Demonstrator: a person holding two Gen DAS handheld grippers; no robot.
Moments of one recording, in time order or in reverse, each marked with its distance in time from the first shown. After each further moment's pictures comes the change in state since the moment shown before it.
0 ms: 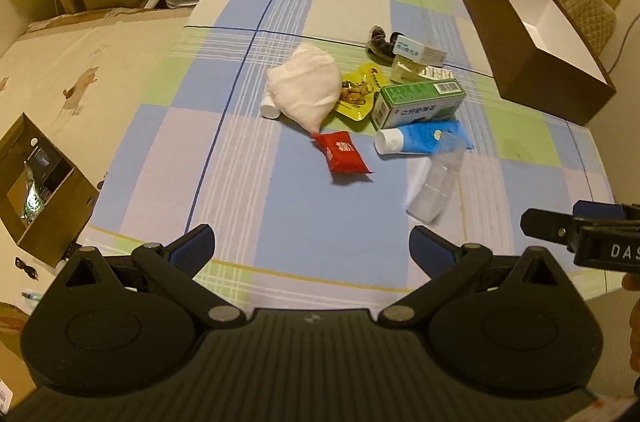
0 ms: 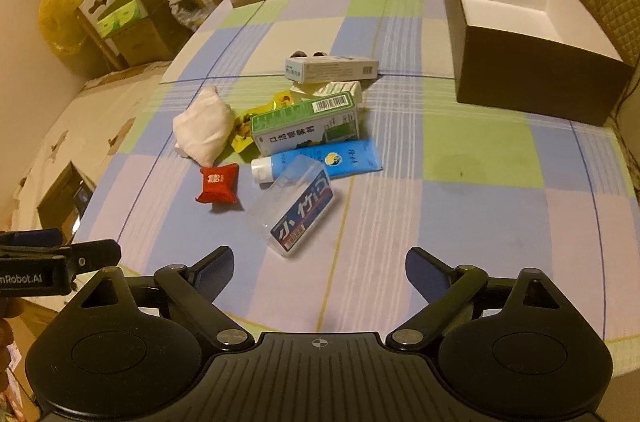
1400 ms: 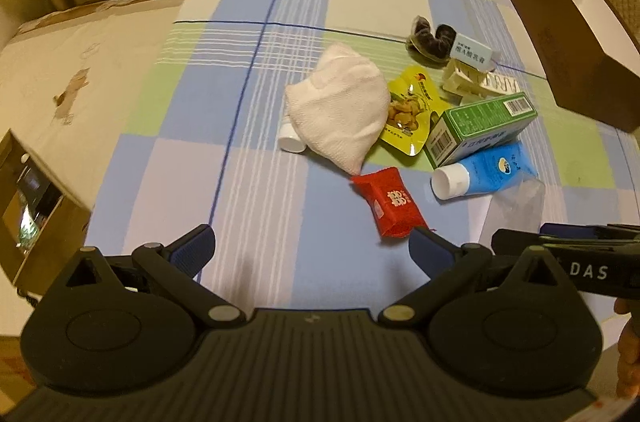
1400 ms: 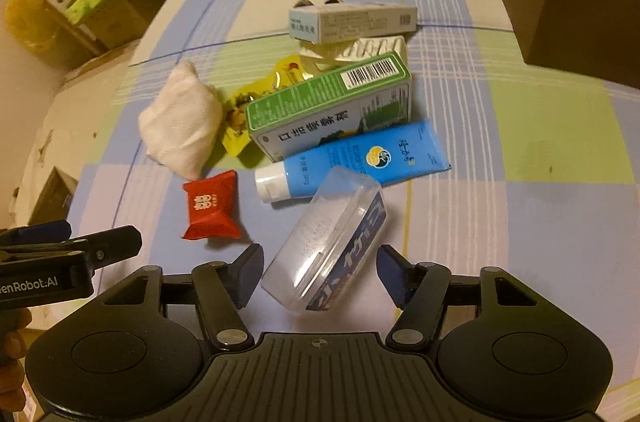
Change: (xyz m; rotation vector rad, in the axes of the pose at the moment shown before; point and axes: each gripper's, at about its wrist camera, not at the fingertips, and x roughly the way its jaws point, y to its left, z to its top) left arm 0.095 0.022 0.058 0.034 0.066 0.022; right arm 0.115 0.017 0.040 0.099 0.141 0.003
